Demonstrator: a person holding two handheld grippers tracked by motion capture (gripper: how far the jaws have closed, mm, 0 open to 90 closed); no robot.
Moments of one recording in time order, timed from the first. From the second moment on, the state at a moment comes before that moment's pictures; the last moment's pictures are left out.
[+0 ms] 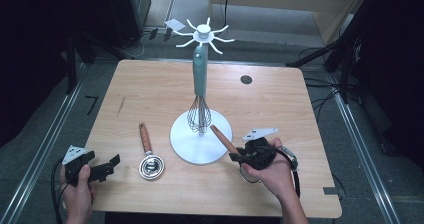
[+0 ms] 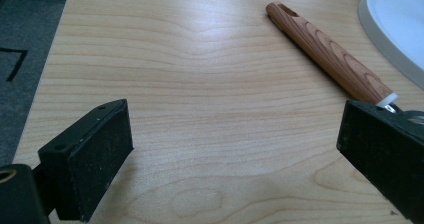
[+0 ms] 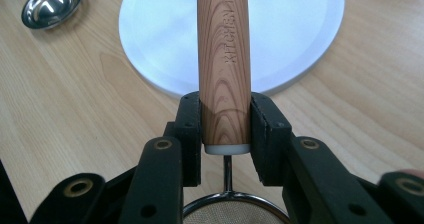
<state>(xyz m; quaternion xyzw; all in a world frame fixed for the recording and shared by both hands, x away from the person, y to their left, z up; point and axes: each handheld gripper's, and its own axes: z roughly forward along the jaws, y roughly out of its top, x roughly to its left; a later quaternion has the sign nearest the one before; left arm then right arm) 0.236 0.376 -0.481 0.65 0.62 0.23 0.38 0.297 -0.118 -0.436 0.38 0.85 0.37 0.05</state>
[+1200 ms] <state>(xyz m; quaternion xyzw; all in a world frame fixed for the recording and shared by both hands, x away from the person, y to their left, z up) 0.235 0.369 -0.485 0.66 0.61 0.25 0.36 0.273 -0.127 -0.396 0.39 0.75 0.51 0.17</state>
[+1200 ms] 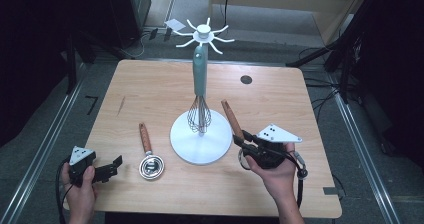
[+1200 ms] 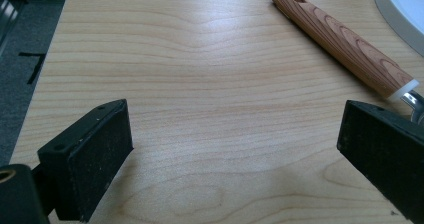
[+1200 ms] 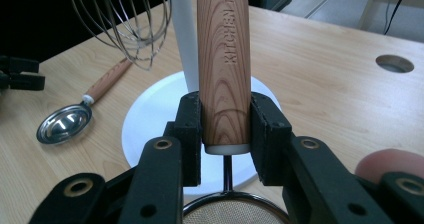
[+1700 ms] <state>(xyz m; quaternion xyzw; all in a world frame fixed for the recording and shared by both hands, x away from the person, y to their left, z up) 0.235 0.369 -0.485 0.66 0.61 0.25 0.36 0.261 -0.119 -0.368 0.38 0.71 0.55 0.20</state>
